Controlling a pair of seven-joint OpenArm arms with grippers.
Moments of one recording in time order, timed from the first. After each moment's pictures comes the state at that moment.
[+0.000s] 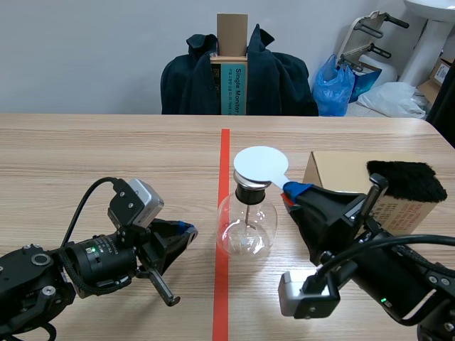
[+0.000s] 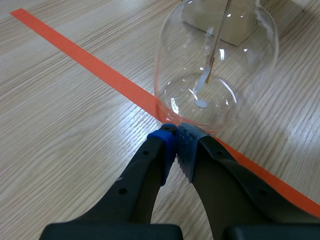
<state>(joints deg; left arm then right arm) -2.0 -26.6 37.3 65.7 -11.0 -21.4 -21.7 -20.4 16.3 -6.1 82.8 -76.4 -32.0 37.2</state>
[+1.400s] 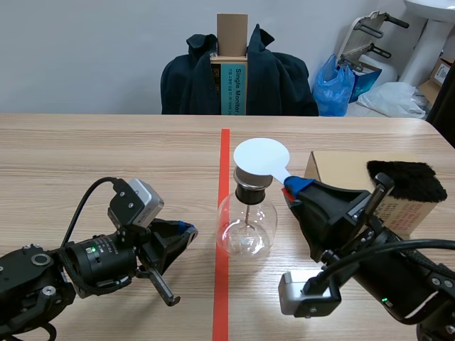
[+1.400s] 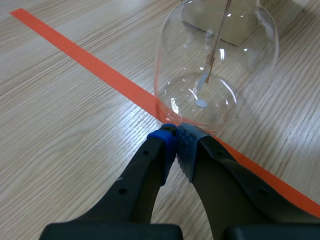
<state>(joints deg) -2.0 -26.6 37.3 65.7 -11.0 -21.4 -21.7 -20.5 16.3 -6.1 82.8 -76.4 -35.1 39.0</state>
